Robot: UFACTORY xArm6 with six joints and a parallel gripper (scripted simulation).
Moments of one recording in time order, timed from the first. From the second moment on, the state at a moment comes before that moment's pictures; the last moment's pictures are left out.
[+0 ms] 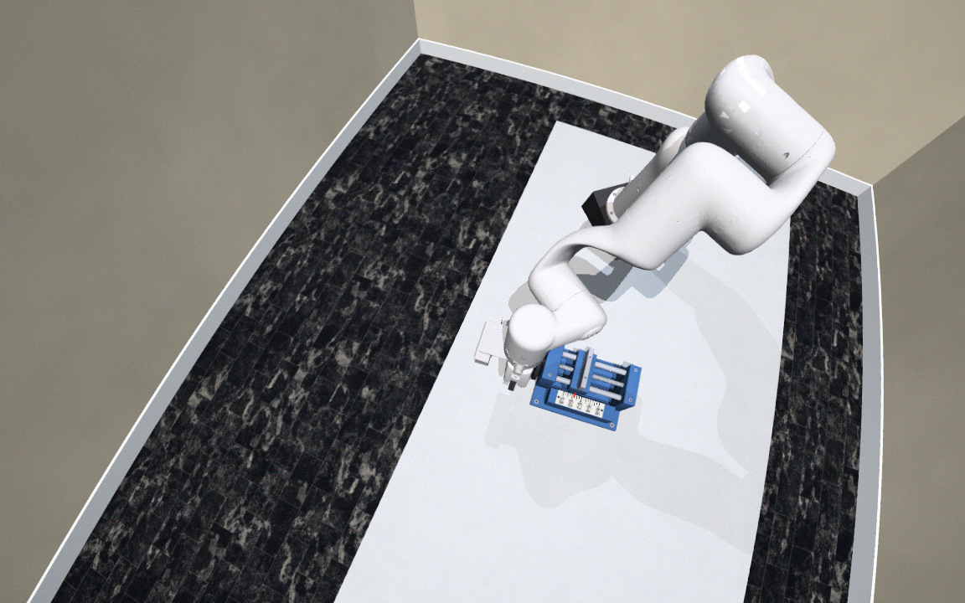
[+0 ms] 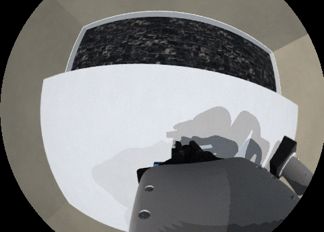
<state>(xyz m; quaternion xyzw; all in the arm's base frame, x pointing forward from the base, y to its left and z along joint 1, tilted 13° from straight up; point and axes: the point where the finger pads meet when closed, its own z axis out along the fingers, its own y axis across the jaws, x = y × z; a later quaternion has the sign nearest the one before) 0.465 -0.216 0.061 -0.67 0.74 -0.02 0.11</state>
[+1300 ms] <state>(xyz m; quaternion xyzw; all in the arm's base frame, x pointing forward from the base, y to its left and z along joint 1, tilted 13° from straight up) 0.464 -0.217 0.073 -0.67 0.74 -0.02 0.12</state>
